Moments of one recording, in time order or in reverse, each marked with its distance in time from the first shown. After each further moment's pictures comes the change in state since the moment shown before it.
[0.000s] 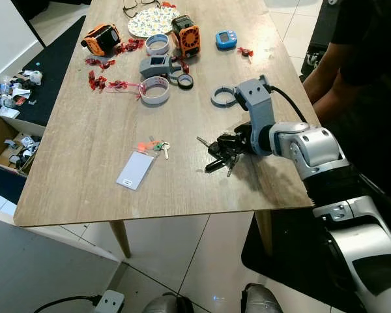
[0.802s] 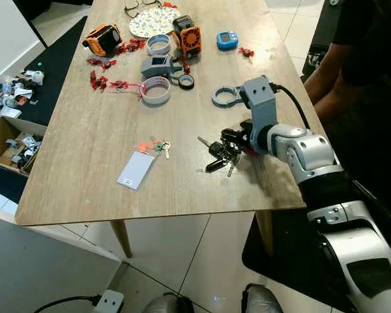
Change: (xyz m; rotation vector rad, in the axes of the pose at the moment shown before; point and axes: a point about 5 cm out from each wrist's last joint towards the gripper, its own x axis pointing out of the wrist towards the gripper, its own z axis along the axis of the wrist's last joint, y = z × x) left arm 0.000 0.000 -0.001 -0.010 -0.007 0.001; right arm 0.008 -0.003 0.001 0.057 -0.120 -0.109
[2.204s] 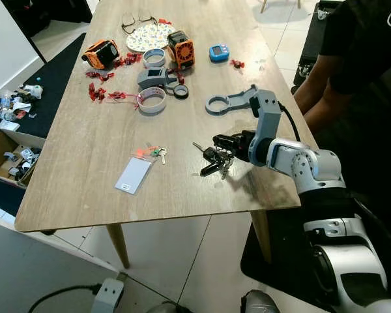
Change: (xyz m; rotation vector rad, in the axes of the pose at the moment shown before) left arm 0.000 0.002 0.003 -0.022 -0.017 0.017; right arm -0.005 0.007 -0.025 0.350 -0.003 0.117
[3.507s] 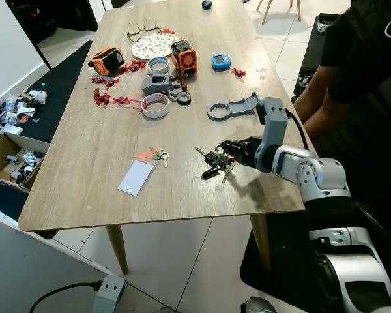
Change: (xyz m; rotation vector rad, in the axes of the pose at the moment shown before) left arm 0.003 0.000 0.021 -0.019 -0.047 0.007; right arm -0.003 -0.008 -0.011 0.001 -0.022 -0.025
